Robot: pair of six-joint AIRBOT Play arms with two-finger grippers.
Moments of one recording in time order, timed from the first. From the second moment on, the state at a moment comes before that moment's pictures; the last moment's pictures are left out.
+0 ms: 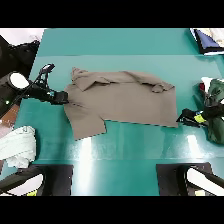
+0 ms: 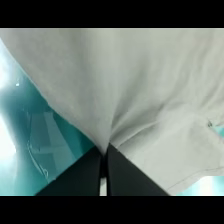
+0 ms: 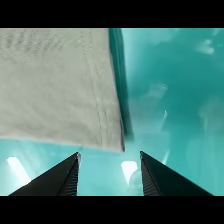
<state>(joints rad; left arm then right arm) -0.05 -1.20 1.03 1.17 -1.09 -1.41 -0.36 -1.16 0.78 -1.25 1.27 1.45</state>
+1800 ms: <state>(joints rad) -0.05 -0.89 2.13 1.12 -1.14 -1.44 -0.17 -0.72 1.81 -1.25 1.09 1.46</state>
